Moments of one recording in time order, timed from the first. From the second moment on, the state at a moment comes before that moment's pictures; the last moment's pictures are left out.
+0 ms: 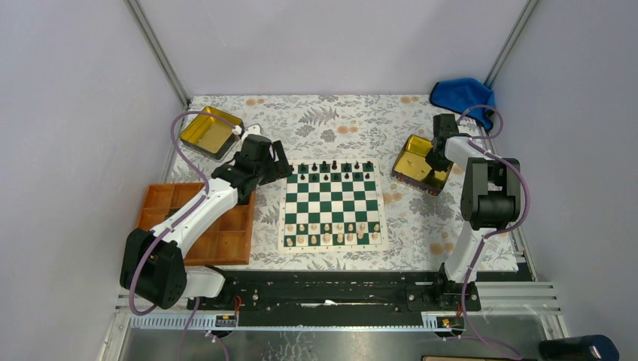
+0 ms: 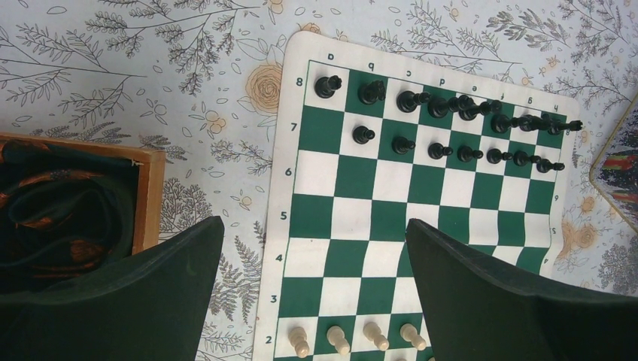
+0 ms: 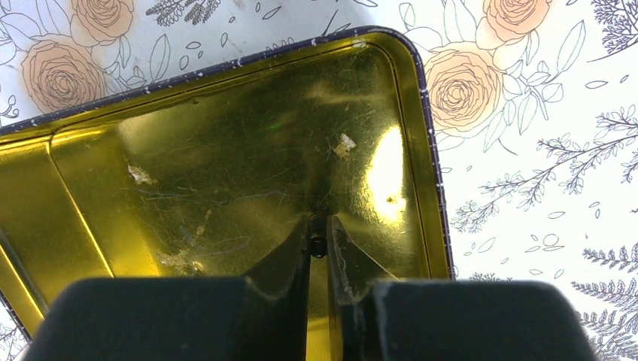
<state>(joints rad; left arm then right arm) -0.40 1.32 0.95 -0.40 -0.18 -0.61 -0.03 1.91 1.26 -0.45 0.32 0.63</state>
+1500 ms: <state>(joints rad) -0.40 1.08 0.85 -0.43 -0.21 -0.61 0.45 1.79 1.45 -0.52 0.25 0.61</state>
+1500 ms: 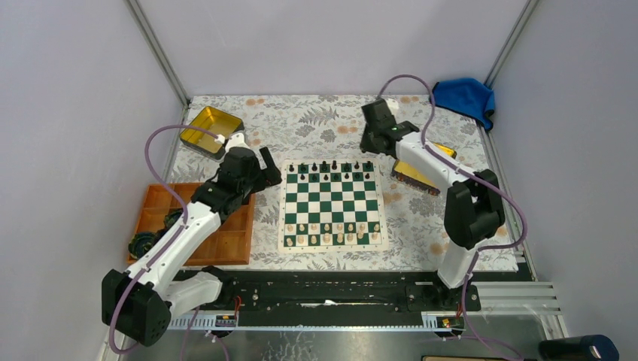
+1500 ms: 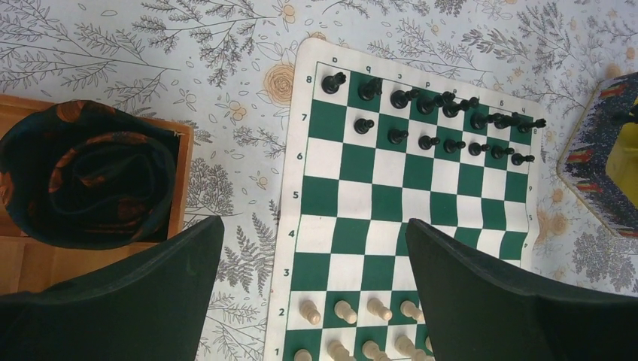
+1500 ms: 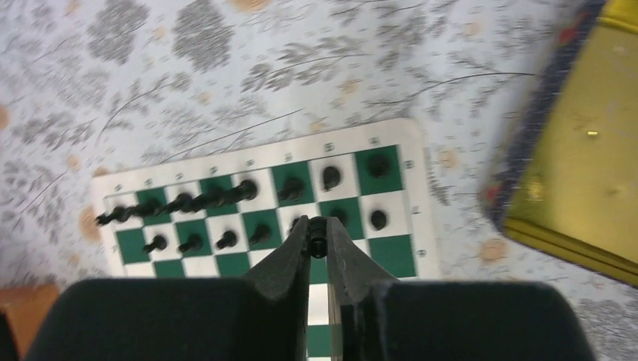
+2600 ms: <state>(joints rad) -0.40 1.05 0.81 -0.47 -0.21 -0.61 0.85 2.18 1.76 -0.59 0.29 0.56</state>
